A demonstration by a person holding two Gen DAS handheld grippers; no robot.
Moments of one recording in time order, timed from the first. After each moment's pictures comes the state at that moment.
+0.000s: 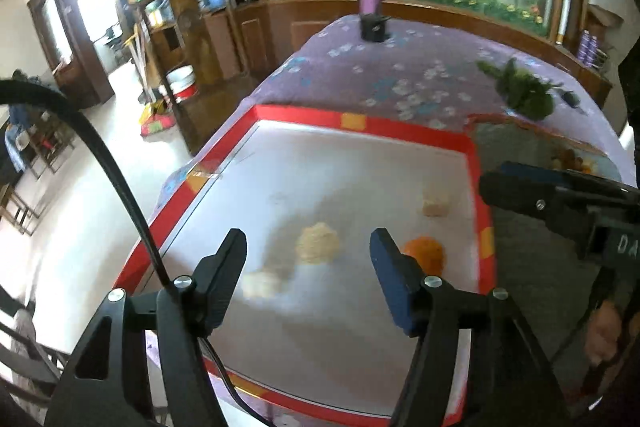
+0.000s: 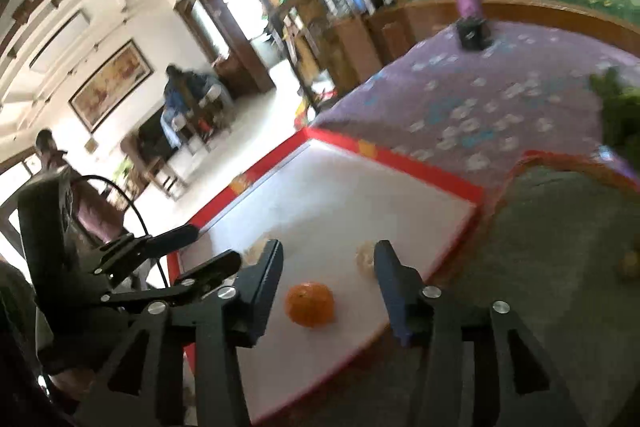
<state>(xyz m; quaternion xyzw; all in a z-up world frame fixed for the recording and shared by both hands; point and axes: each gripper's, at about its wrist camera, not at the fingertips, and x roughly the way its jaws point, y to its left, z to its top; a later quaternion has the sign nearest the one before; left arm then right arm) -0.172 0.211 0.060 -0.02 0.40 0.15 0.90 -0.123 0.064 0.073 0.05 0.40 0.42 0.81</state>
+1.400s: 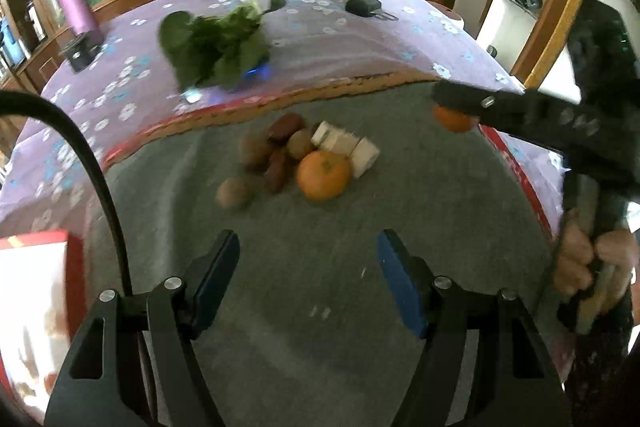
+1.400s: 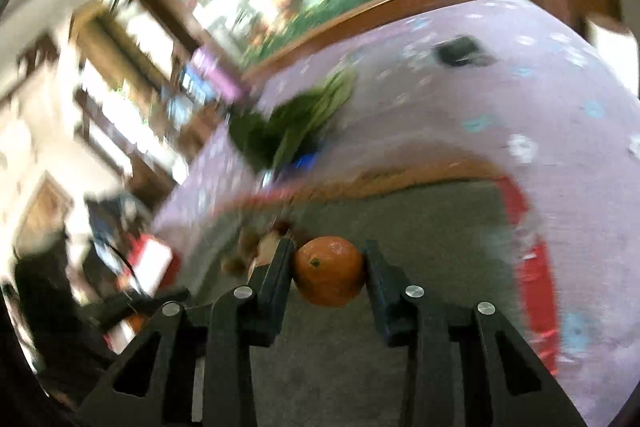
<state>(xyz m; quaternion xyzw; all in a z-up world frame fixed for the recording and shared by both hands) -0.038 -0.055 0.035 0.07 0.49 -0.14 0.86 -0.057 -0.266 0.040 0.23 0.39 0.21 0.87</state>
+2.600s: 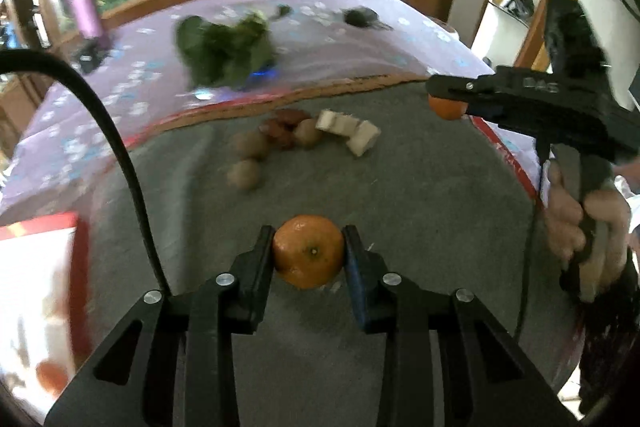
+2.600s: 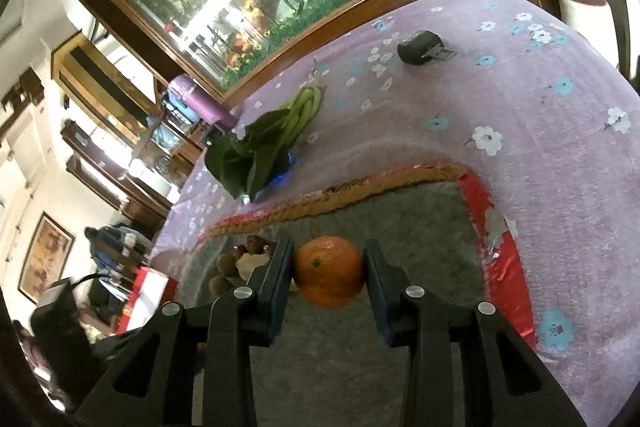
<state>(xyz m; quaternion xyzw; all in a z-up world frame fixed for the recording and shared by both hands) -0.075 -0.026 0.041 0.06 0.44 -0.14 0.88 -0.054 -0.278 0.031 0.25 0.40 0.18 0.86</state>
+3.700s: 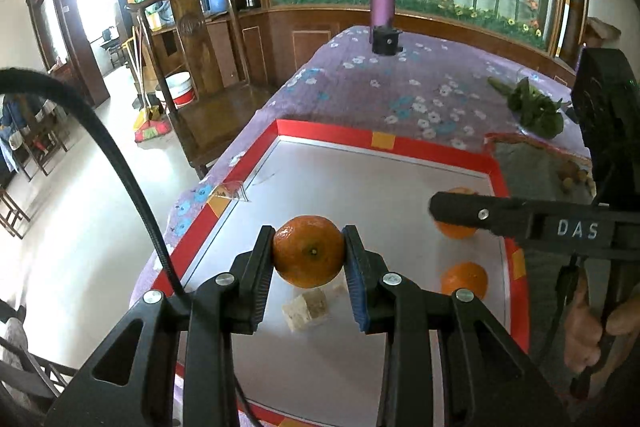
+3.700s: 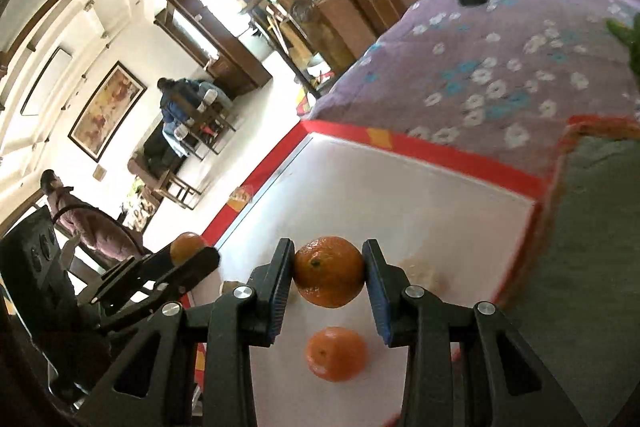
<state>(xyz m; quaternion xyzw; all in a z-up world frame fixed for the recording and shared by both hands) -0.160 0.260 0.050 -0.03 0.39 0.14 0.91 -0.087 0.114 0.045 0.11 0.48 0.42 0.77</state>
